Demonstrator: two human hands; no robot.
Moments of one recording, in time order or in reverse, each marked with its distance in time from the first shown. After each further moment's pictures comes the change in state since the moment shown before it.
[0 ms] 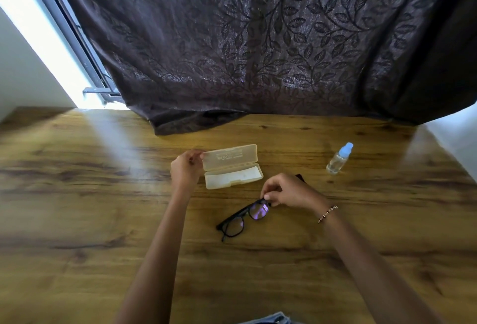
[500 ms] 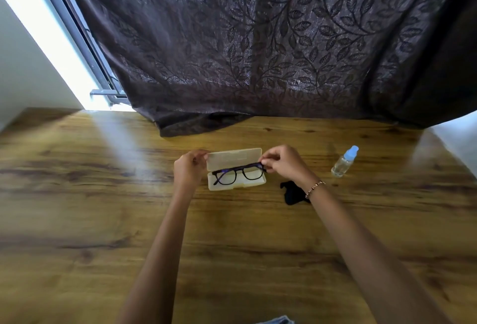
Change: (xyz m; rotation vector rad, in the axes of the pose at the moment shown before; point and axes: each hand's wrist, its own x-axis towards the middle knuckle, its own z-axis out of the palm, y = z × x) left_hand 0.002 0.008 -0.010 0.015 -0.033 0.049; right_hand 0.044 -0.028 -0.021 0.195 0.345 -0.018
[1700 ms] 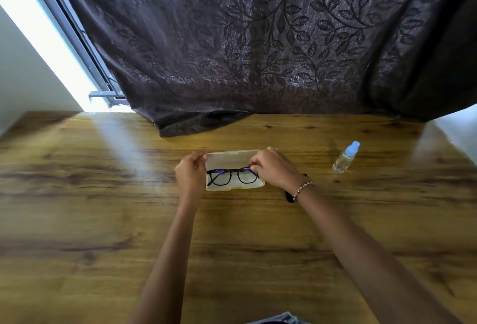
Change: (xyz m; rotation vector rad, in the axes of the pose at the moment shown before) left_hand -0.009 -0.004 0.014 -0.109 0.133 -0.092; right_hand -0.005 -0.010 0.026 -0.525 -0.059 -0.227
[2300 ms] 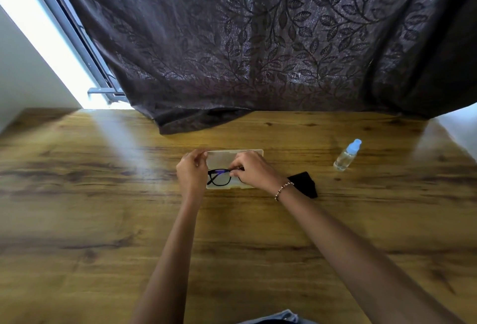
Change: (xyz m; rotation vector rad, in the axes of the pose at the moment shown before) left_hand -0.003 0.000 0.003 0.020 0.036 0.049; right_hand 0.012 -0.030 0.023 0.097 -0.009 -0.134
